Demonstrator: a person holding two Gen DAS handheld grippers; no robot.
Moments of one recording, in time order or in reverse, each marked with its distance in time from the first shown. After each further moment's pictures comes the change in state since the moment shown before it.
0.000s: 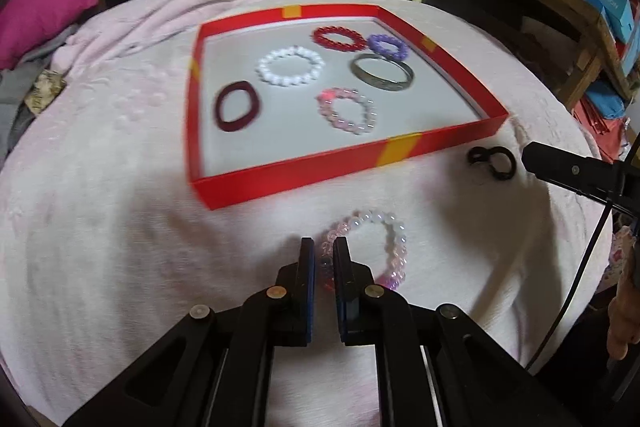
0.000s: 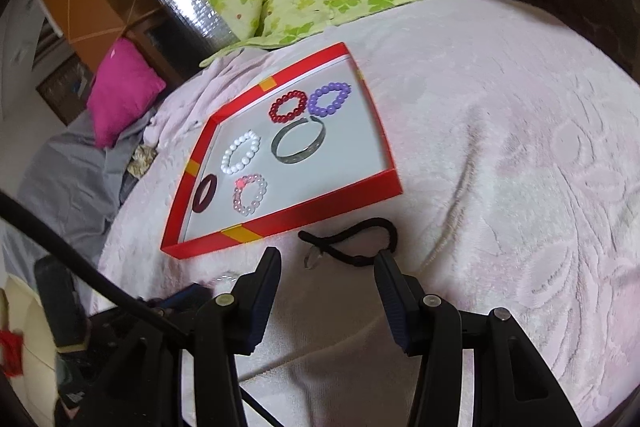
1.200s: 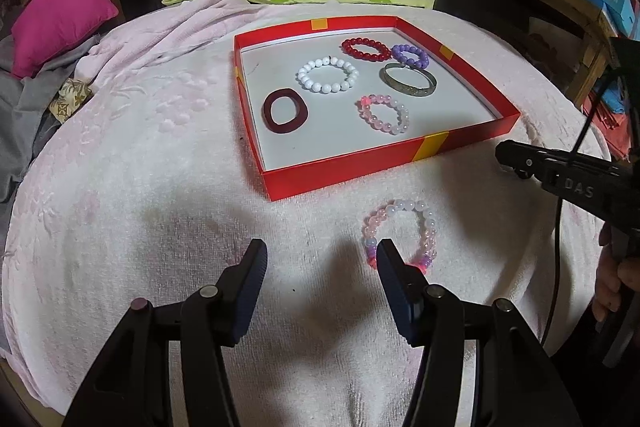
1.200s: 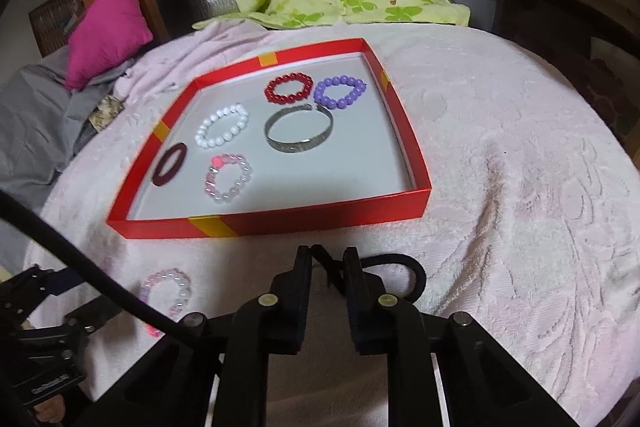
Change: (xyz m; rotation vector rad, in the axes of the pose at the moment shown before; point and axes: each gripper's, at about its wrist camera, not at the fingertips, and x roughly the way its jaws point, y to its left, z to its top) left arm -0.023 0.023 -0.011 0.021 -0.028 0.059; right arm 0.033 0.032 -0.001 -0.188 0.001 -0.174
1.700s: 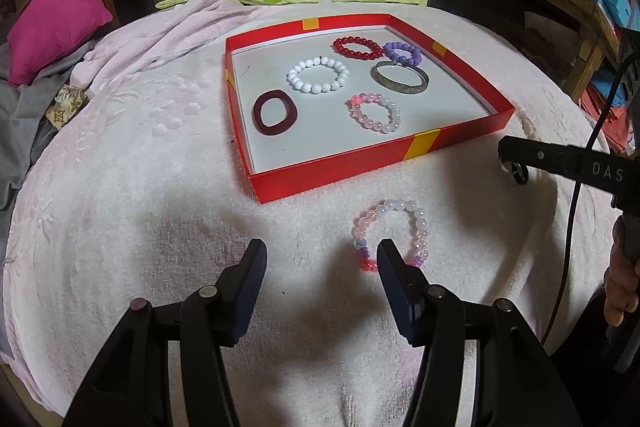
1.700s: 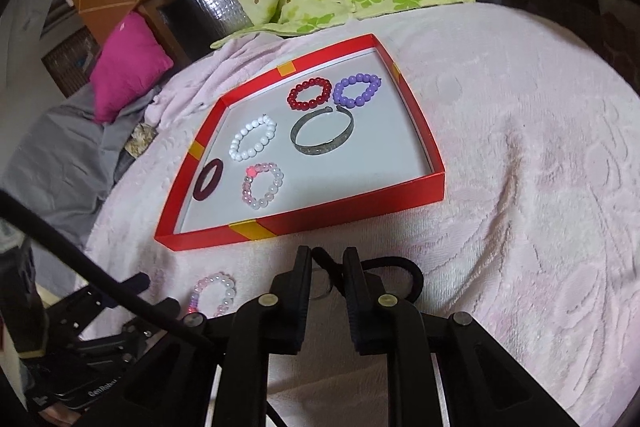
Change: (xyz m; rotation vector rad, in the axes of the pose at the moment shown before) left arm 0.001 -0.007 0.001 0.024 0.004 -0.004; right arm -0.009 -0.015 -0.001 0.126 0.009 0.173
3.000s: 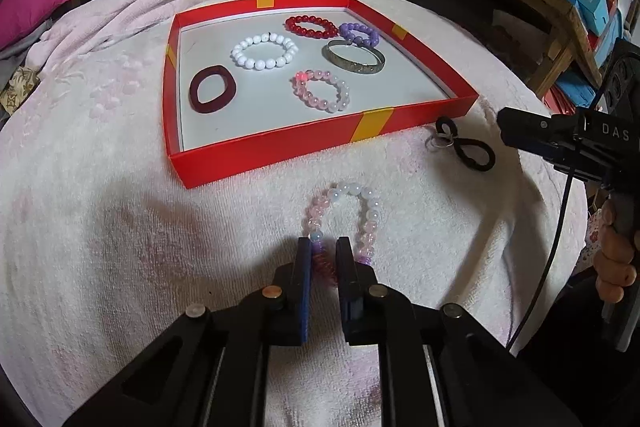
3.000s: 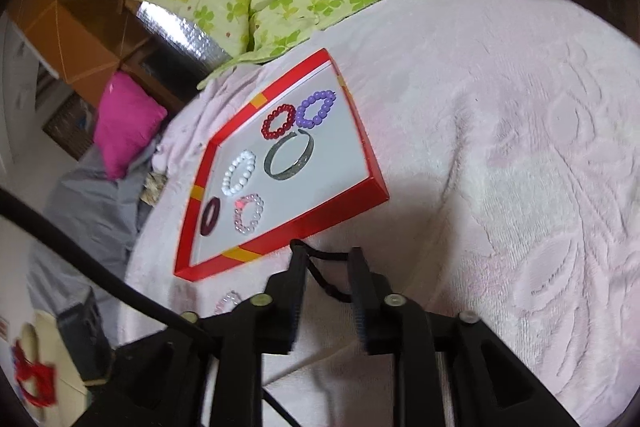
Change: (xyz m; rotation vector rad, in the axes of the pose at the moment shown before) left arm 0.018 -0.014 -0.003 -0.011 0.041 -0.185; right arm -0.021 -0.045 0.004 0.182 -0.022 0.076
